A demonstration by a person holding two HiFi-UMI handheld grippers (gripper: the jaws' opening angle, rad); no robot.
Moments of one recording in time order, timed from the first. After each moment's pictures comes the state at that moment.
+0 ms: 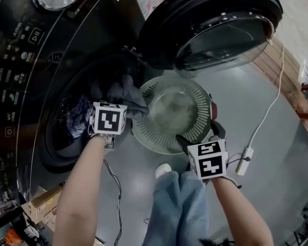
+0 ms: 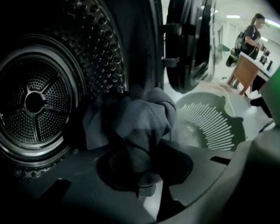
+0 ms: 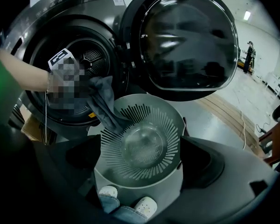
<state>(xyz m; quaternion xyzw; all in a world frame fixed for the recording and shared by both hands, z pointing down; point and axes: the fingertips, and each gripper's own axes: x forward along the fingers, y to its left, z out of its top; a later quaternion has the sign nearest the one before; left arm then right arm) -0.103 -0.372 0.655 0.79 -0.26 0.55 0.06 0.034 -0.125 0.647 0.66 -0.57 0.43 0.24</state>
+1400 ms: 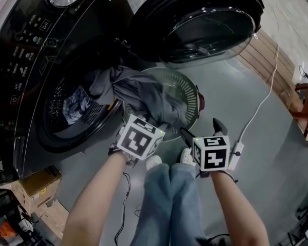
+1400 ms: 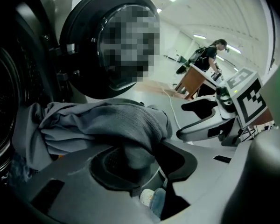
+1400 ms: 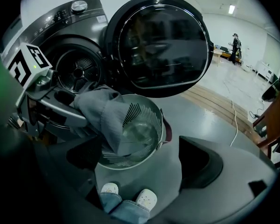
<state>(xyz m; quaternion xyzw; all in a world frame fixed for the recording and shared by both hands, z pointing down) -0.013 -0.139 0.615 0.84 -0.01 0.52 0.16 0.069 -0.059 0.628 0.68 -0.53 0.45 0.21</state>
